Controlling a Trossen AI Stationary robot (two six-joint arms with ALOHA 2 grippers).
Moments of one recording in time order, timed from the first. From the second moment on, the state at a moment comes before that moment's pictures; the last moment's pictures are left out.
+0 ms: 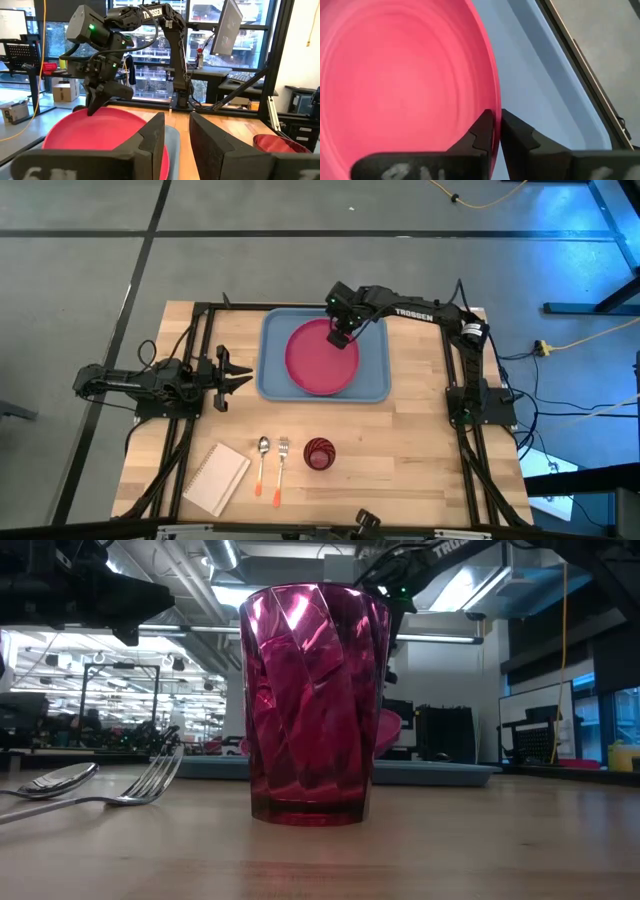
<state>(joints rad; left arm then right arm) -0.04 0.07 0.01 0.26 -0.17 -0.05 -0.46 2.00 1.68 -0.85 0.11 0.02</state>
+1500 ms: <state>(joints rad) -0.04 0.07 0.01 0.26 -0.17 -0.05 0.00 1.65 1.59 -1.54 0.42 0.58</state>
